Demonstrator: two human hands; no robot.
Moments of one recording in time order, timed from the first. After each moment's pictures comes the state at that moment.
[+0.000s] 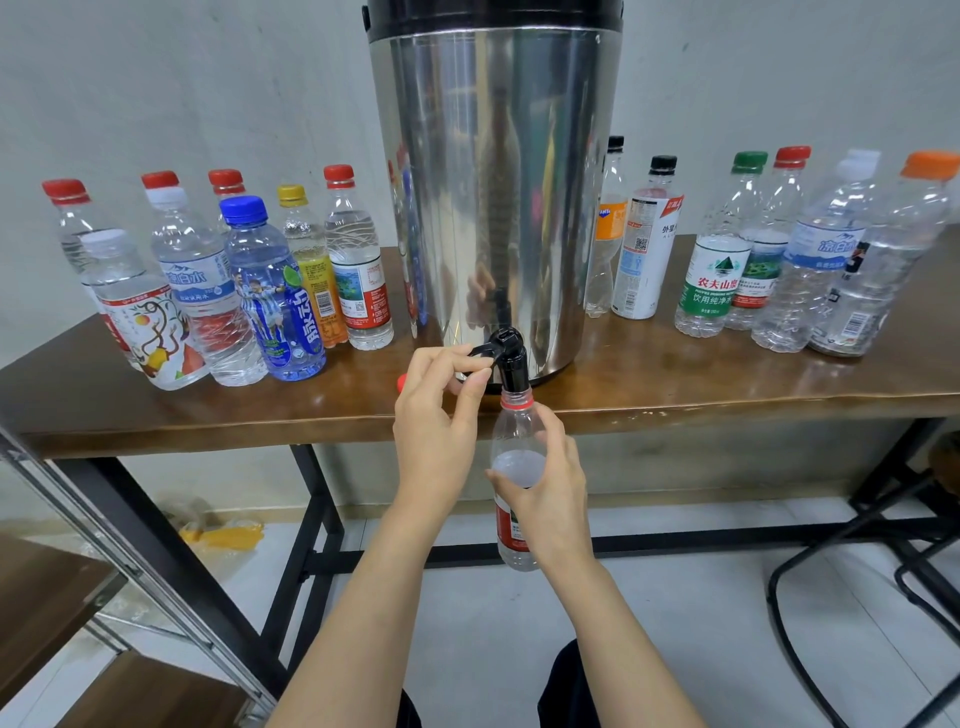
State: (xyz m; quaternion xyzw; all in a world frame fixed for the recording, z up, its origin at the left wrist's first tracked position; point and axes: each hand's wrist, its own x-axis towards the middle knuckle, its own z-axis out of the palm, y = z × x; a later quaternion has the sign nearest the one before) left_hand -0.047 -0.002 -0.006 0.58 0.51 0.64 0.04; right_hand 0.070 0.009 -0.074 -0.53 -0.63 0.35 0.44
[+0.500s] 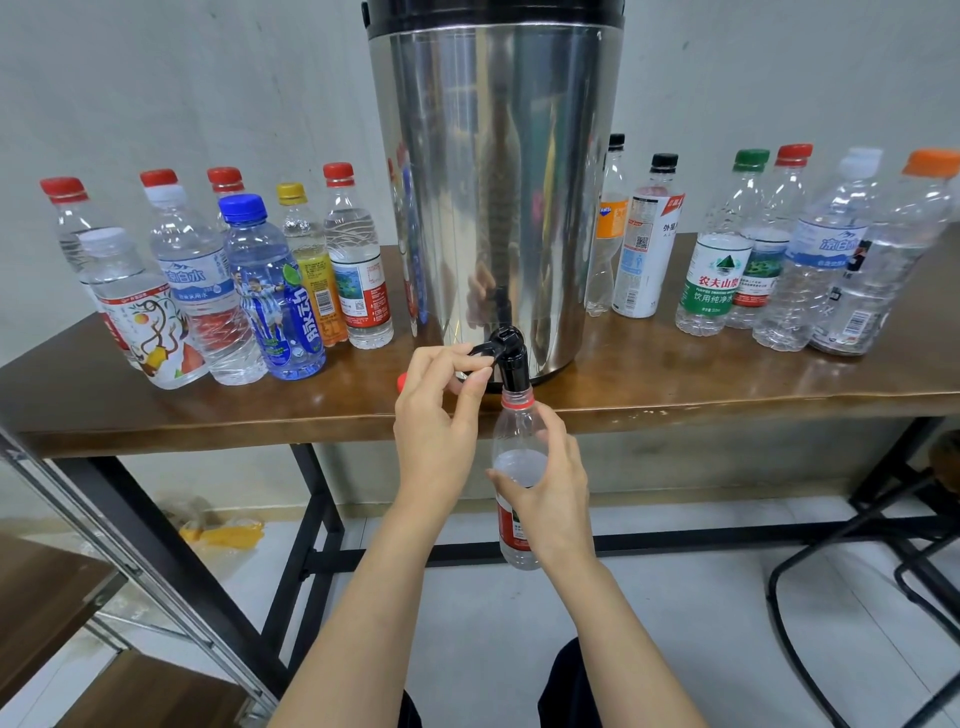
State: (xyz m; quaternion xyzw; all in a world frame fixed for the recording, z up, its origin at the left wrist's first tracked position) left_hand -0.046 -0.002 -0.006 0.58 0.51 0.64 0.03; right_hand 0.070 0.010 -0.074 -0.53 -0.64 0.34 0.44
